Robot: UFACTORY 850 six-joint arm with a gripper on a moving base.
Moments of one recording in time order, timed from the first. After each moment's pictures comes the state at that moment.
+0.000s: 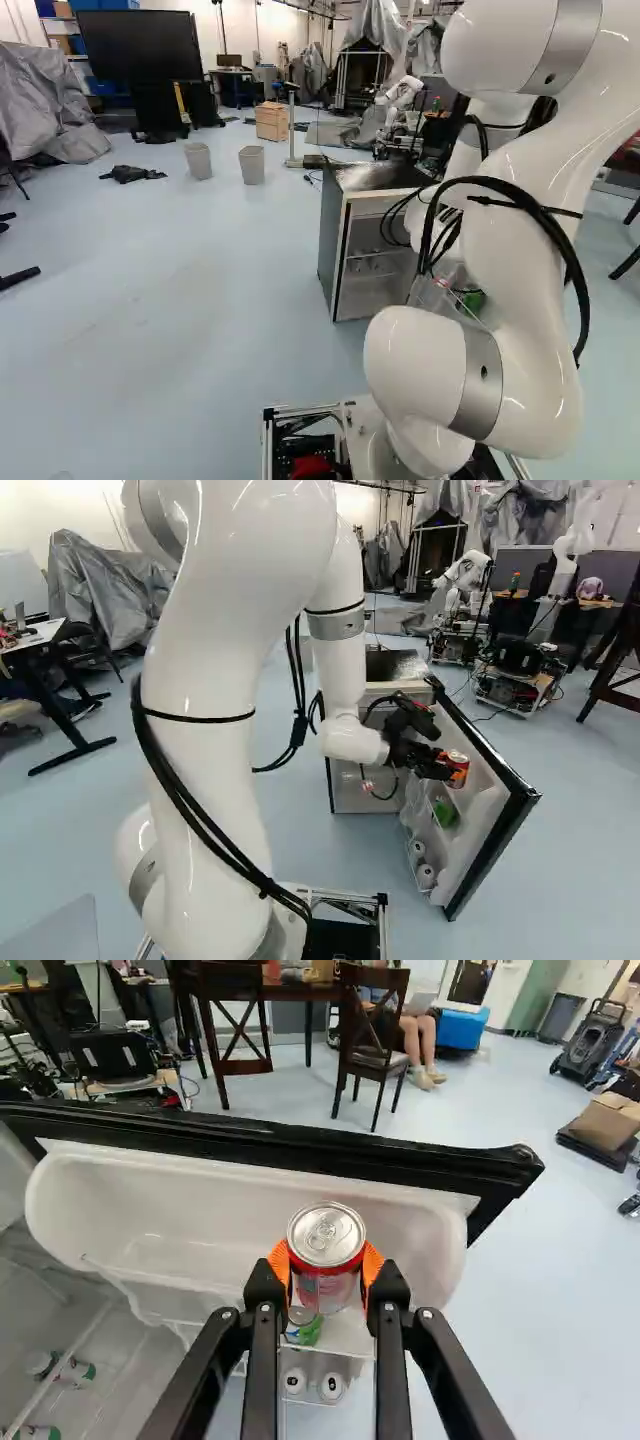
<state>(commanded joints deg) -29.4 -23.3 -29.5 47.9 61.6 -9.0</state>
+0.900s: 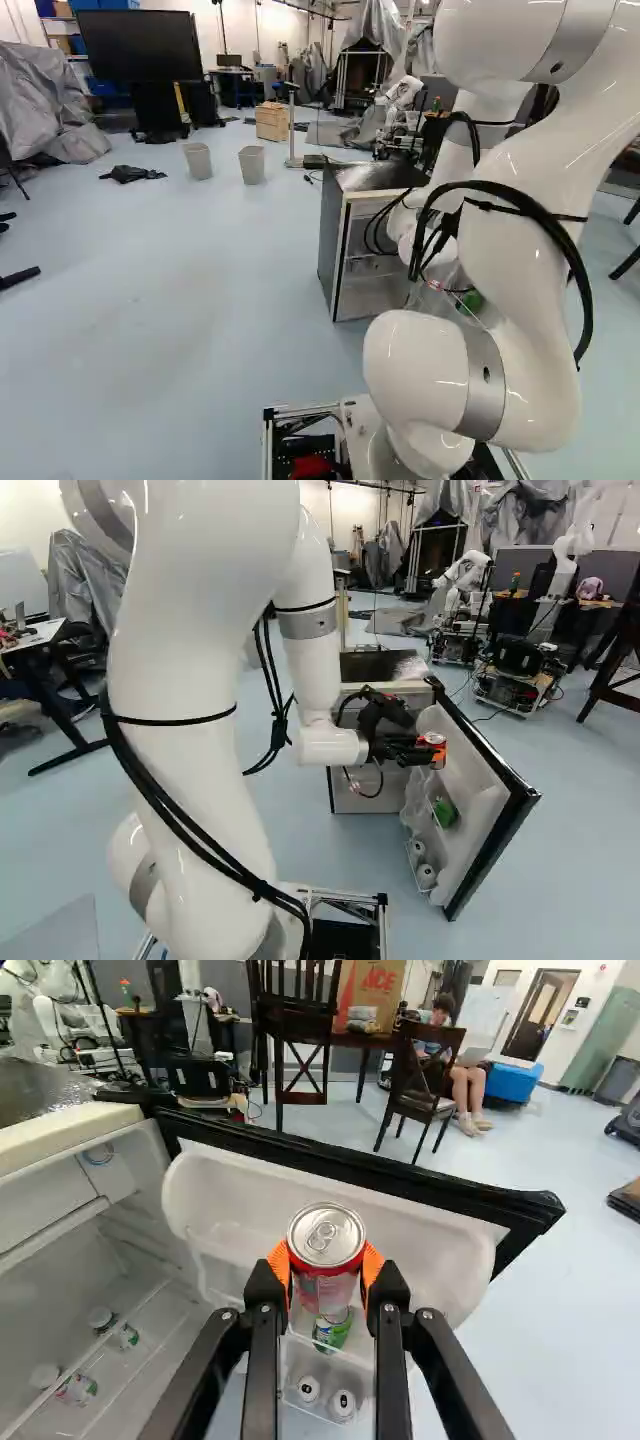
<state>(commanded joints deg) -23.6 -18.1 -22.3 40.4 67.9 -9.0</state>
